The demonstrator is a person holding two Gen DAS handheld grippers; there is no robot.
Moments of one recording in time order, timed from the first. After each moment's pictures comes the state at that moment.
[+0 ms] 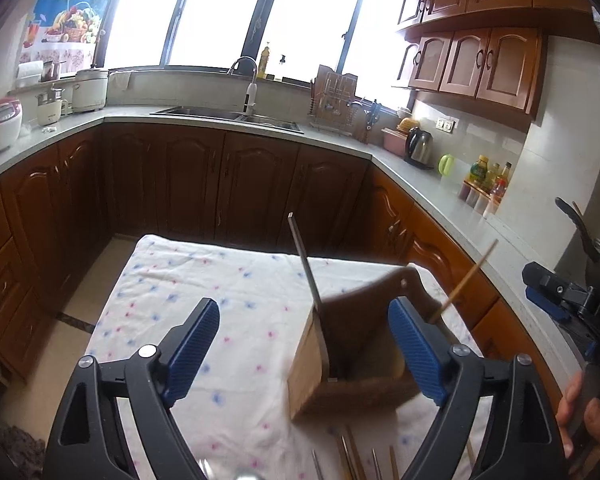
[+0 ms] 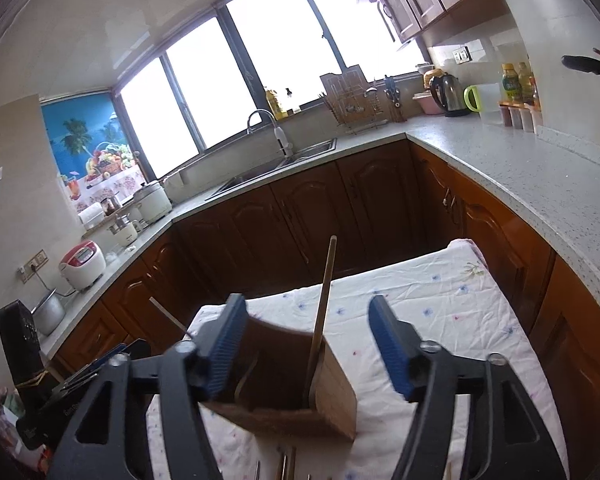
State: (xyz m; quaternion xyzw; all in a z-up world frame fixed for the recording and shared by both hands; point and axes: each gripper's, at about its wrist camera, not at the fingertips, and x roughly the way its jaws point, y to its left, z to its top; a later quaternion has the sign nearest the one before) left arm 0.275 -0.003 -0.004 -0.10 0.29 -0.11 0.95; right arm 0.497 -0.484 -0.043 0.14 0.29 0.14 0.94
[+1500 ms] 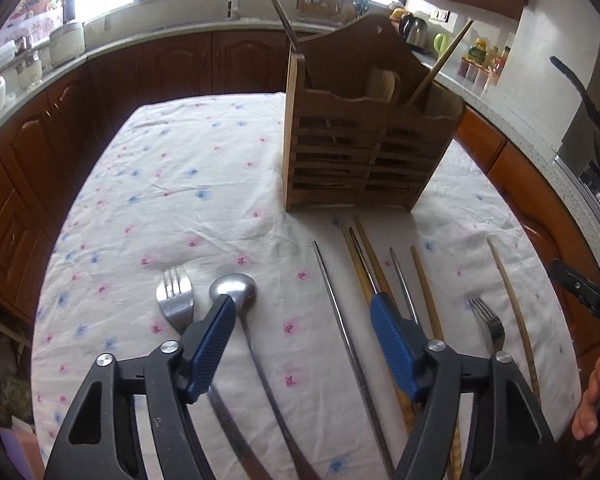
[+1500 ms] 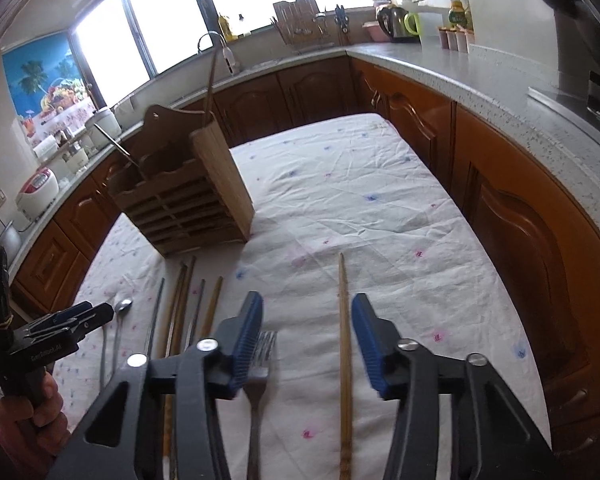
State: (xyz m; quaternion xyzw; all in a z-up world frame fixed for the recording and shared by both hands) left arm 0.205 -0.034 -0.068 -0.04 0.46 -0.11 0.88; right arm 0.382 -0.539 -0.147 0.09 0.43 0.06 0.90
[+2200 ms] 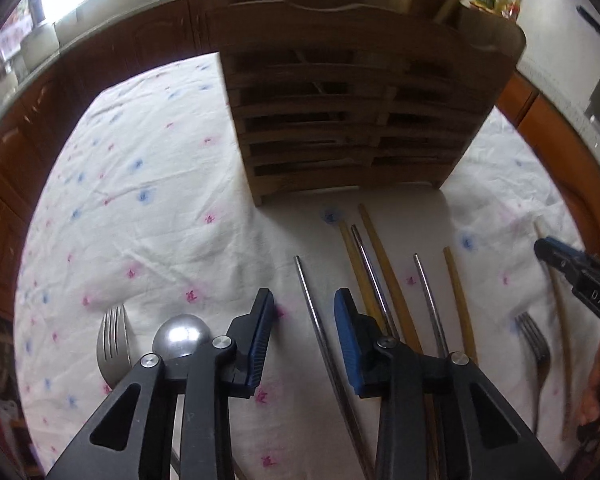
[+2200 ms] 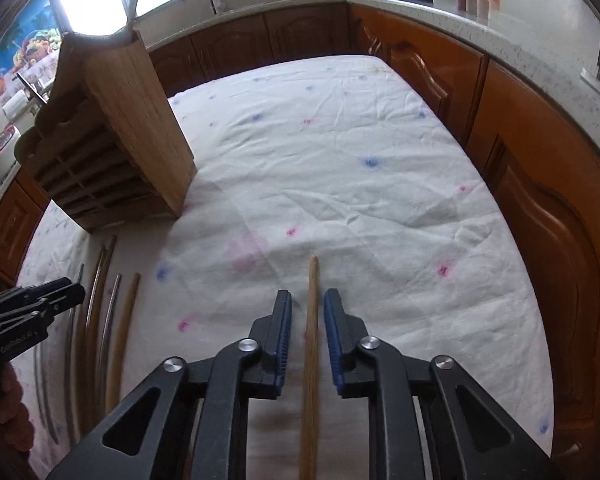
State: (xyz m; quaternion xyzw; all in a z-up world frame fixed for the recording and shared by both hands) left arm 0.281 -0.089 -0.120 0.03 0.52 -0.10 0.85; right arm 0.453 -0.536 -0.210 0.03 0.51 0.04 0.86
